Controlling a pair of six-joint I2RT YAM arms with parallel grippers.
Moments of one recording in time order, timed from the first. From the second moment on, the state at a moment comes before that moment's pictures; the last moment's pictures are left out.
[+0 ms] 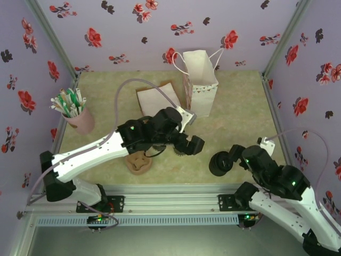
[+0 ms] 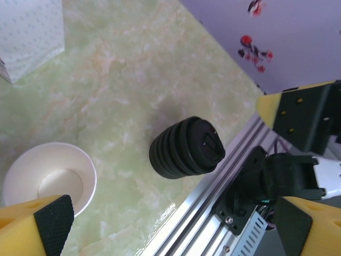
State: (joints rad) left arm -1.17 1.45 1.47 -0.70 0.02 -0.49; right arm 0.77 0.44 0.88 -1.35 0.48 1.05
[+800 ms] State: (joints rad) left arm -1.18 1.47 1.44 -0.68 0.02 -0.48; right arm 0.37 0.60 0.67 -1.09 0.04 0.87
